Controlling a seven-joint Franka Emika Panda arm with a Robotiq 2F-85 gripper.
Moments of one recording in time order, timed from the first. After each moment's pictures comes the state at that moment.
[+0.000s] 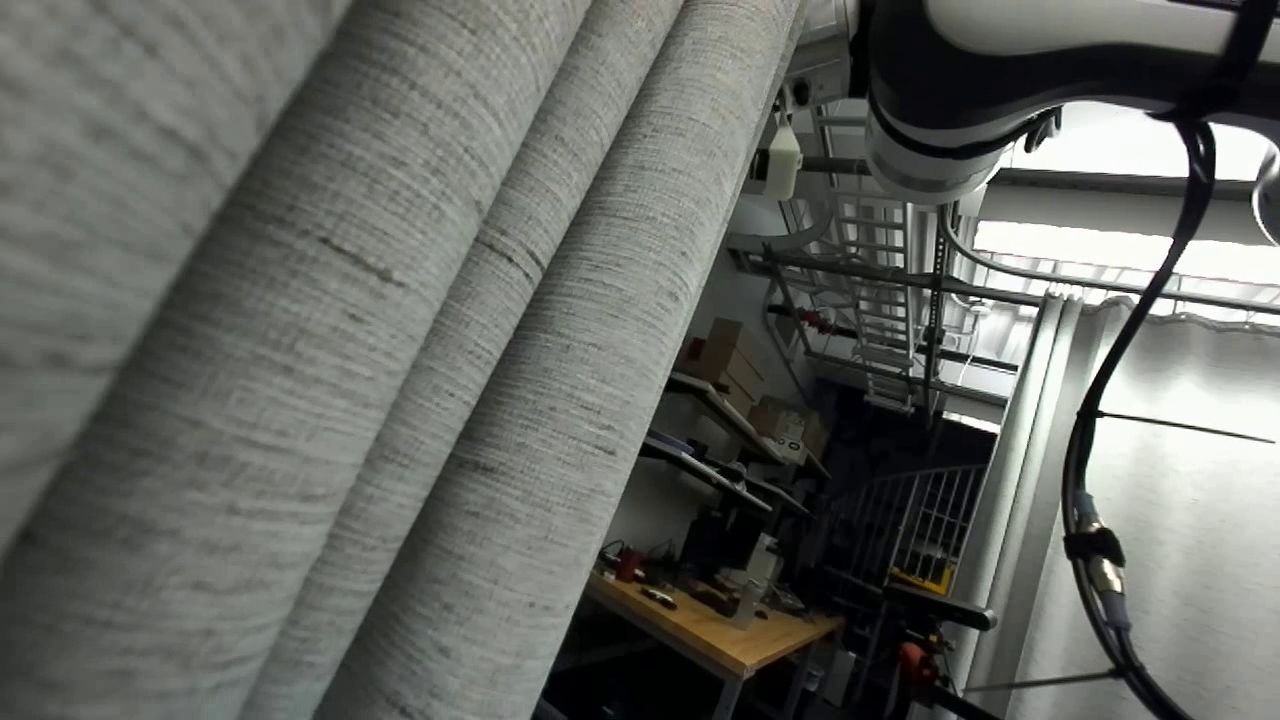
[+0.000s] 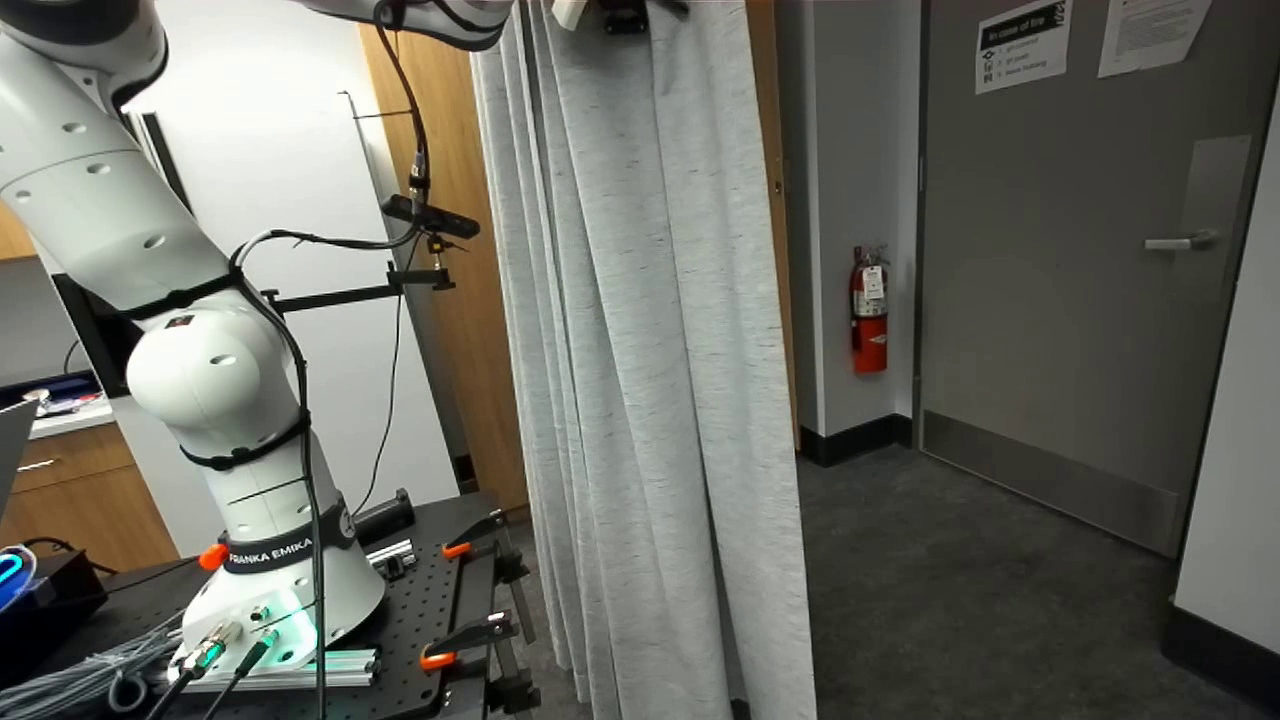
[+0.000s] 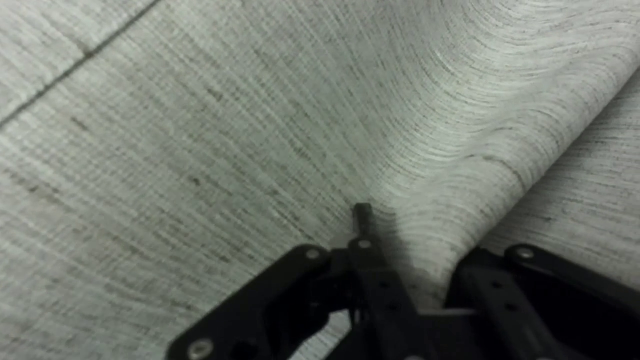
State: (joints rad) arm 0.25 -0.29 0.12 -1.90 -0.20 2.72 -0.56
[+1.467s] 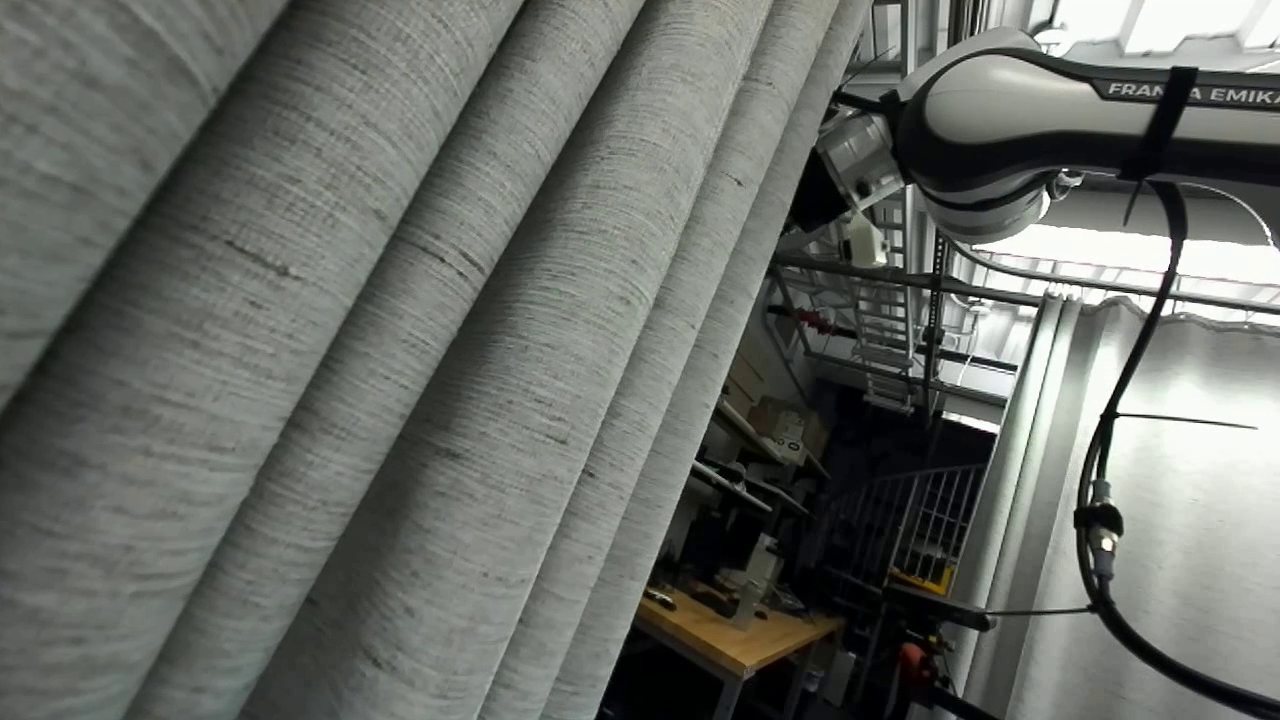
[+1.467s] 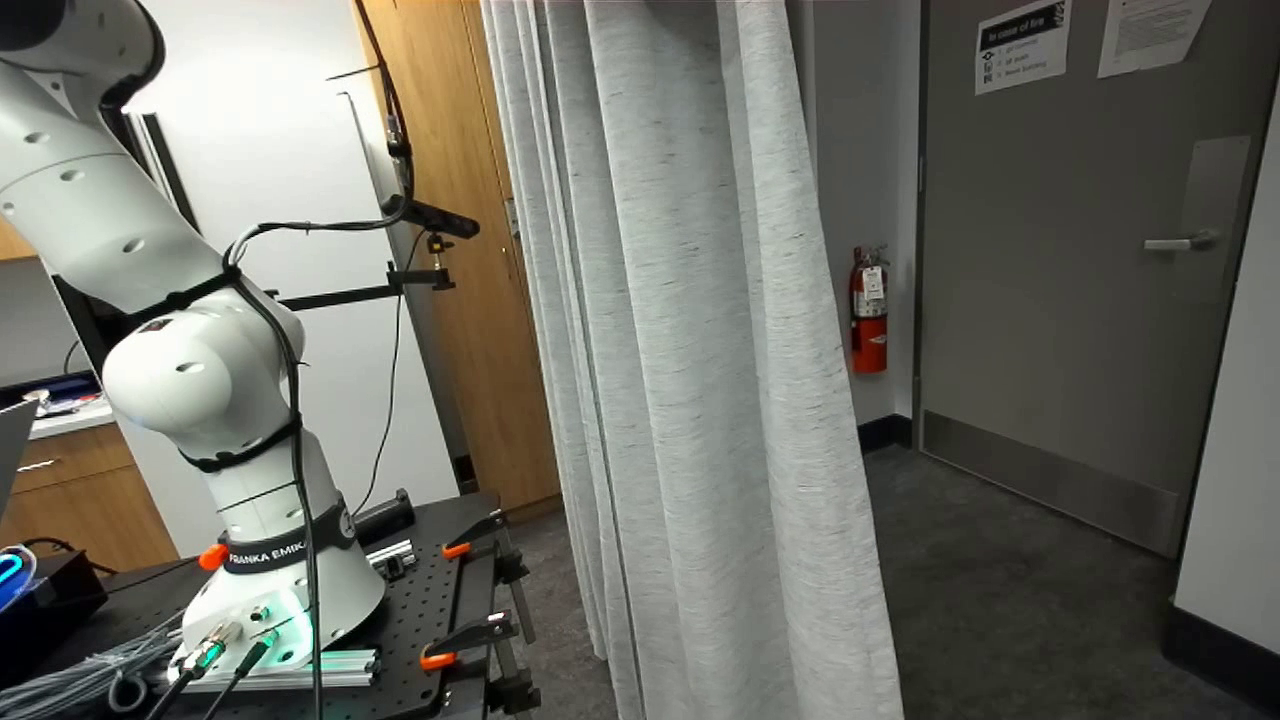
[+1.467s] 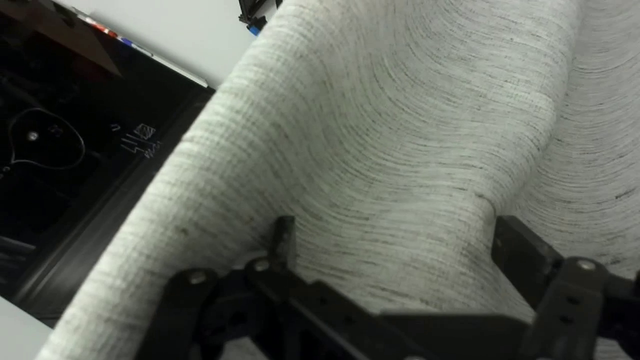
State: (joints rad) arm 0.06 -0.36 0.00 -1.84 -0.21 2.40 -0.39
